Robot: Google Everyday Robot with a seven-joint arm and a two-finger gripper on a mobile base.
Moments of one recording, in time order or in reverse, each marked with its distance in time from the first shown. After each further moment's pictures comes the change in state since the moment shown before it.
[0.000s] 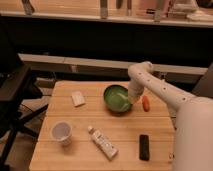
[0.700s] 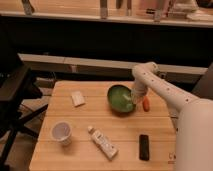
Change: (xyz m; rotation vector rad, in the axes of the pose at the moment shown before) arm 0.019 0.008 0.002 -0.007 -0.006 0.003
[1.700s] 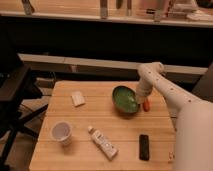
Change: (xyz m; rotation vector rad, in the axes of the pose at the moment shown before) arm 0.025 0.005 0.006 -0.016 -0.029 0.020
